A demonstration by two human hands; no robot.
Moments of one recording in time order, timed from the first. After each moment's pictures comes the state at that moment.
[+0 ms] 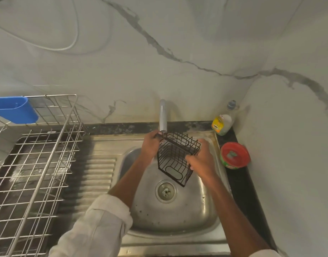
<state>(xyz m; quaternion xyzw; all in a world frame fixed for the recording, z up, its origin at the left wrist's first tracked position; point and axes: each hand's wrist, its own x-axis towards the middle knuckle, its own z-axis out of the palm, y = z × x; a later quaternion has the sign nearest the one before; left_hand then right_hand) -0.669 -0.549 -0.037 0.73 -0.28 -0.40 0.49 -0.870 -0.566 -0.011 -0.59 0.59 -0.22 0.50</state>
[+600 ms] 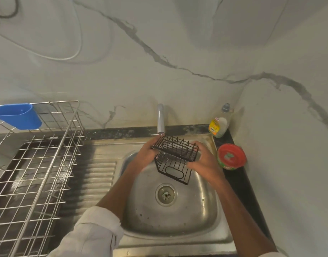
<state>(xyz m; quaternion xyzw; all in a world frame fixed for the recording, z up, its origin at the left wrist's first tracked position) -0.656 -0.517 -0.046 0.68 -0.38 -0.45 0.44 -0.900 -0.561 0.011 -0.66 0.52 -0.21 0.50</state>
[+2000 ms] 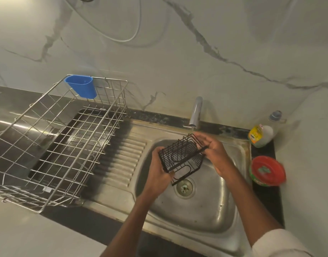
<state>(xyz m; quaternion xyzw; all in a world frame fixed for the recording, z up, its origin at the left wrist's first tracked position) -0.727 -0.389 -0.037 0.77 -0.31 -0.22 0.51 -0.843 -0.599 -0.026 -0.63 0.33 -0.18 0.68</state>
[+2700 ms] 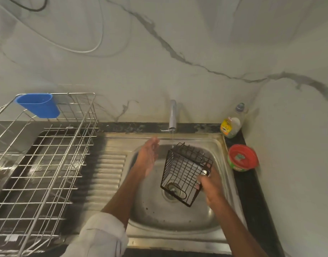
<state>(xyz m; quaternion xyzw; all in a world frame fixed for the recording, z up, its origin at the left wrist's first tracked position) -0.662 -0.469 -0.032 0.59 -0.18 -0.53 0.58 -0.901 -0.520 -0.076 -0.44 0.60 -0.26 0.61</state>
